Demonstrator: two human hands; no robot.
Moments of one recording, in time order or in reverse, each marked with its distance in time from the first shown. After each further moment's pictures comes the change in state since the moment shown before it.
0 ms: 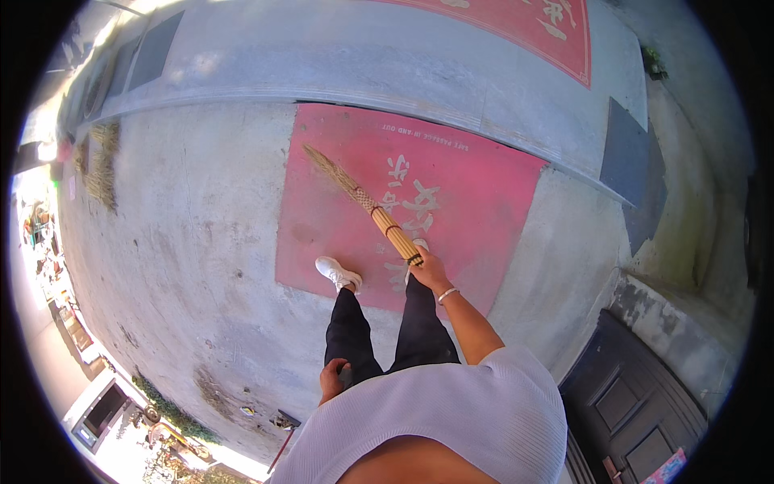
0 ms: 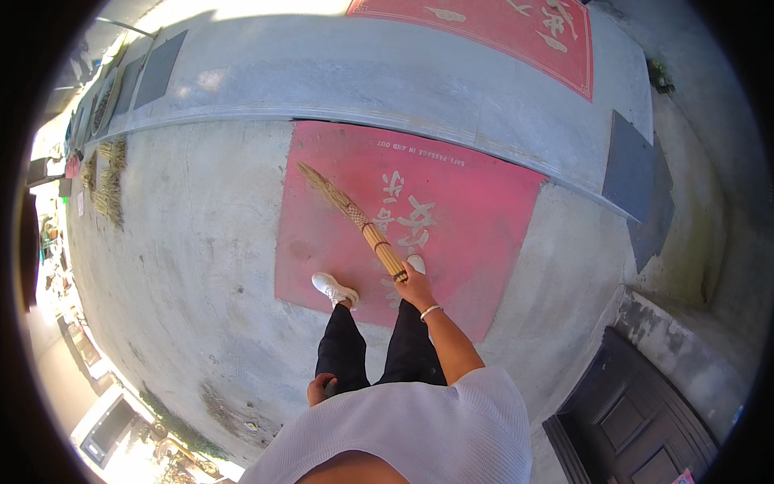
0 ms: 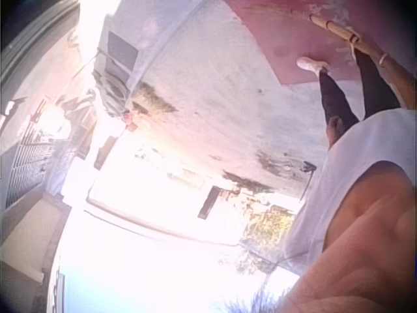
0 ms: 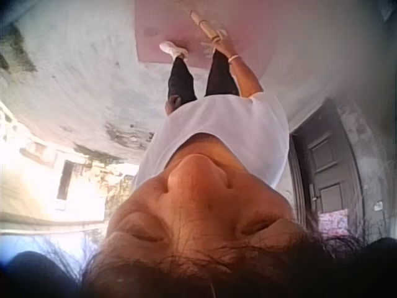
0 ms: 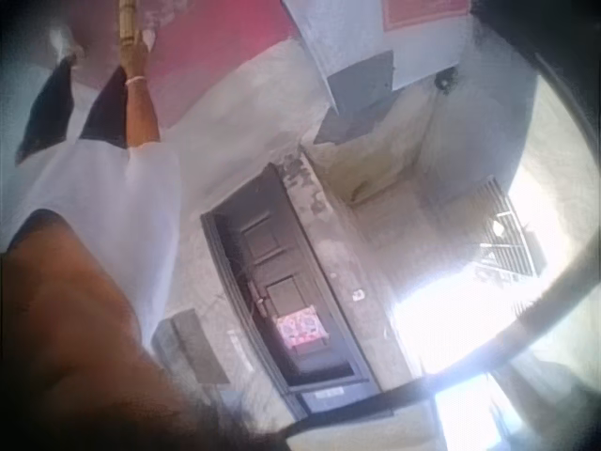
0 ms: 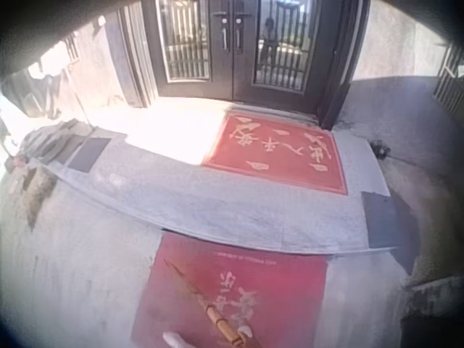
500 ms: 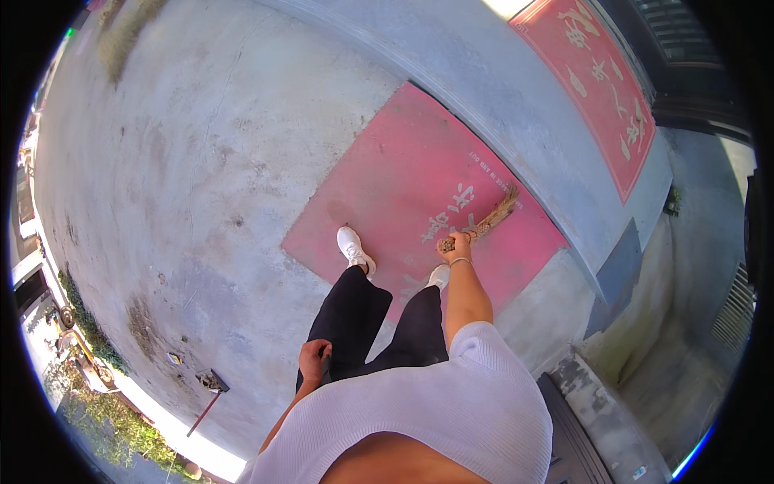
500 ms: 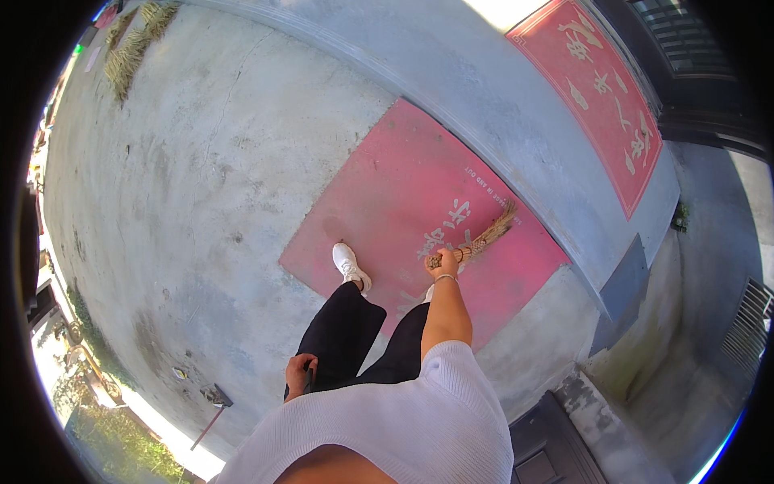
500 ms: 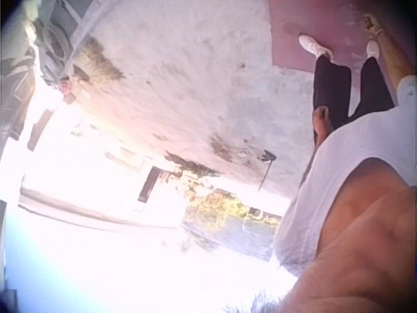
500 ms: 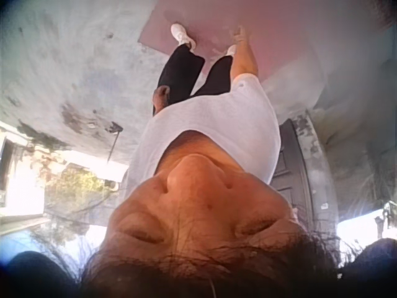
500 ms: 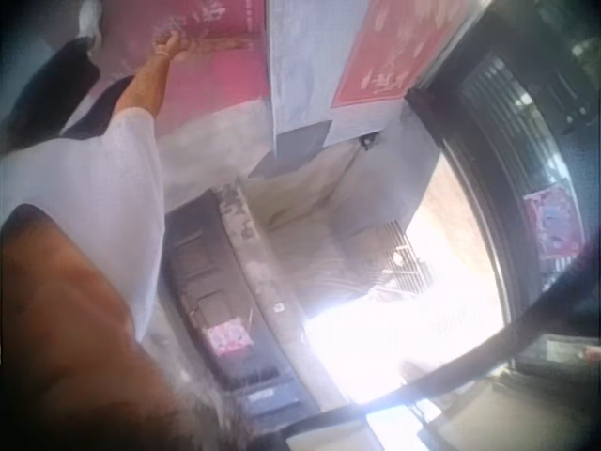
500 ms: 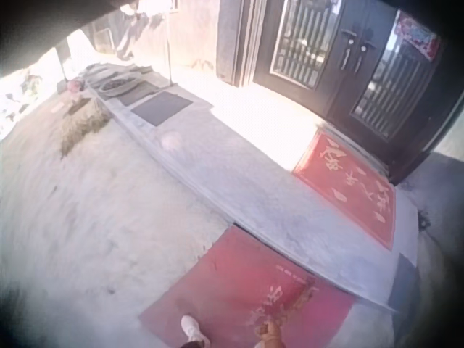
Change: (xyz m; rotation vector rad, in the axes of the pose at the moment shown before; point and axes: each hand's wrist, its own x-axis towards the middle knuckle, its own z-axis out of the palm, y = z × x) left_hand 0.100 -0.111 -0.131 -0.198 0.273 0.014; right_hand 0.183 -0.100 0.153 1.268 0.307 0.943
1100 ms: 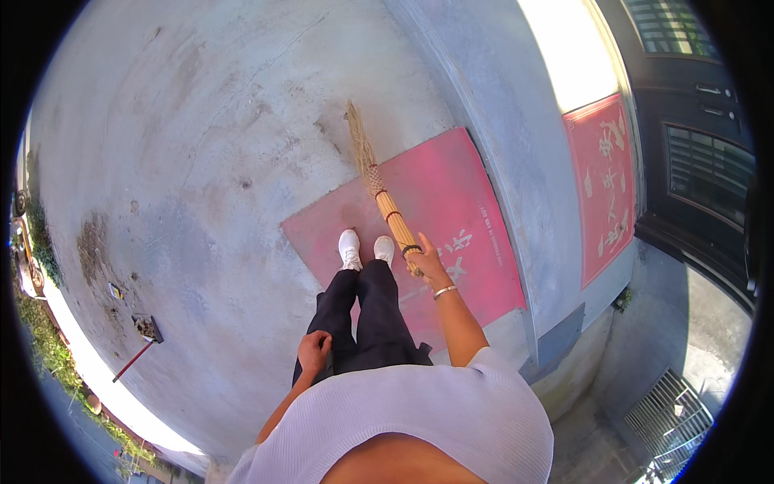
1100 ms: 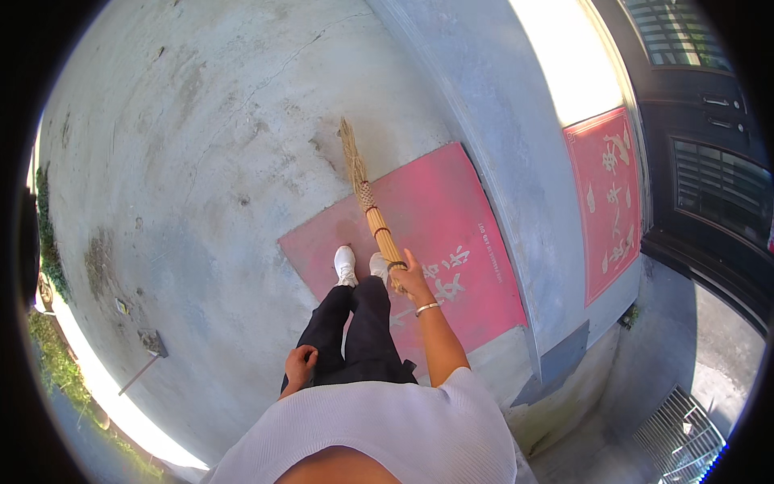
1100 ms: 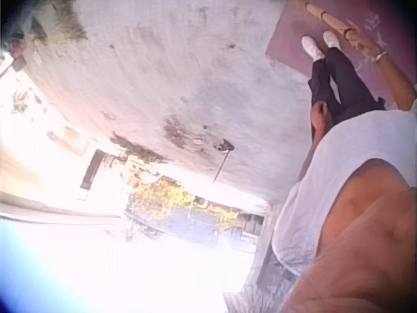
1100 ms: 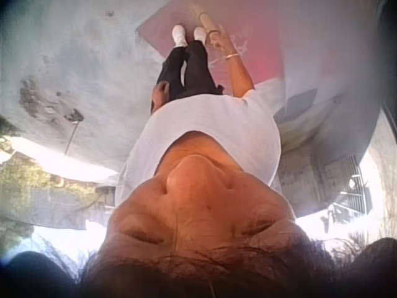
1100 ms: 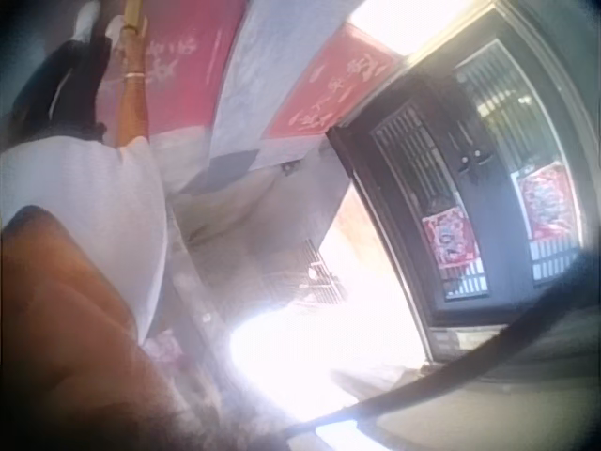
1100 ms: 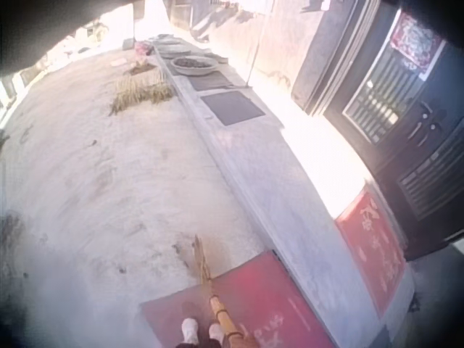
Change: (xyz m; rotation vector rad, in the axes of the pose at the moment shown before) left_hand 0.032 -0.019 -0.033 -0.339 -0.005 -0.370; right_hand -0.154 0.127 0.168 -1.297 -0.545 -0.269
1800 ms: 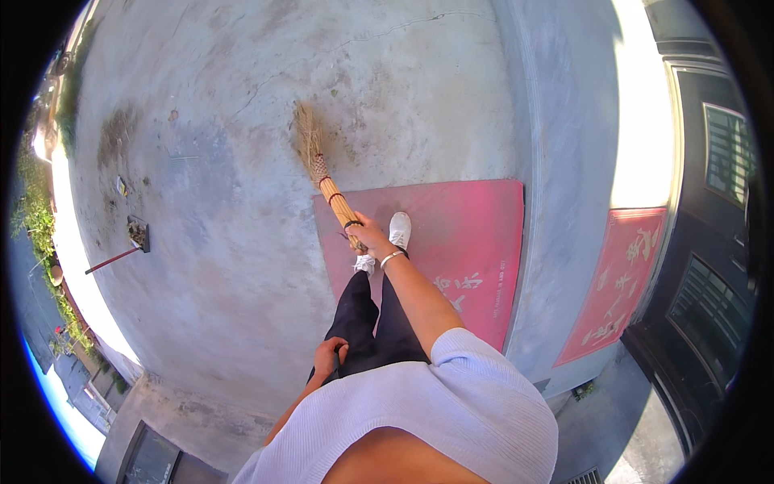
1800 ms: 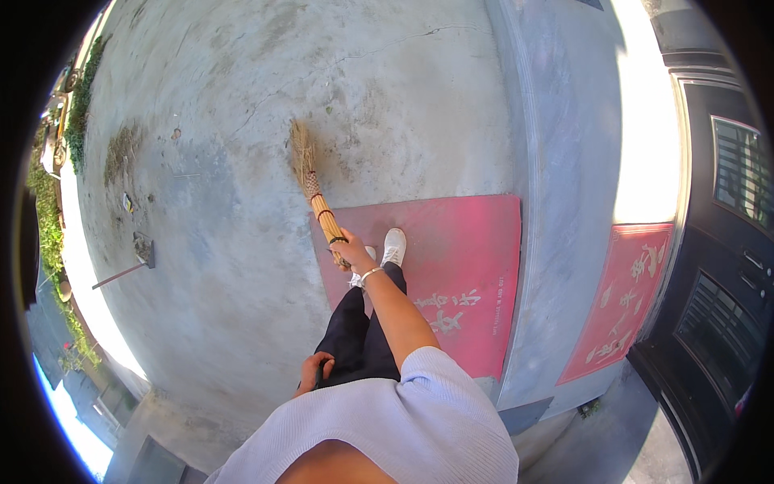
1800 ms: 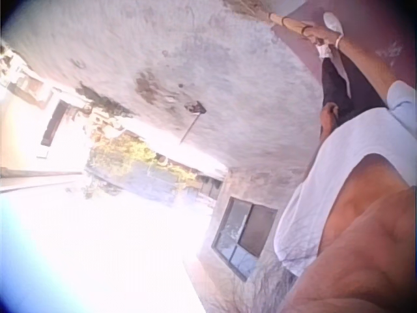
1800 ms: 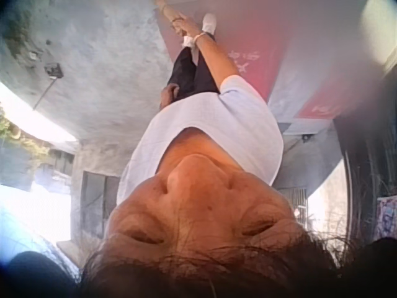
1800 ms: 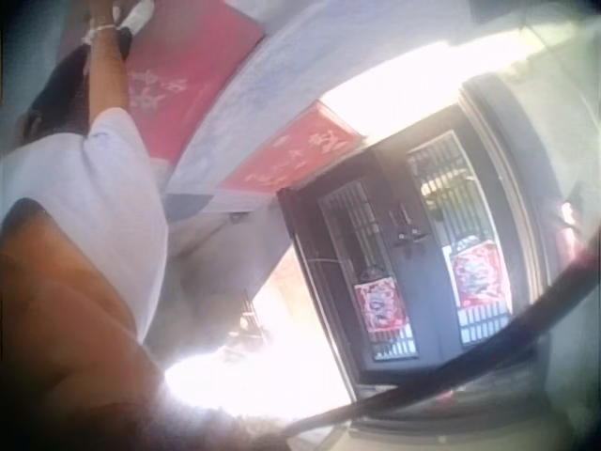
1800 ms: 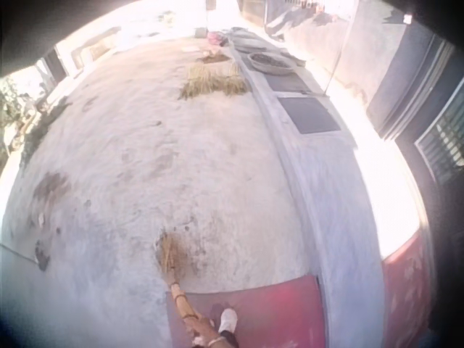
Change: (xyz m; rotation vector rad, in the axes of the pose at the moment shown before) left_hand -0.009 0.023 0.059 -0.326 0.188 -0.181; right_hand 0.109 -0.015 0.220 -0.252 -0.595 0.288
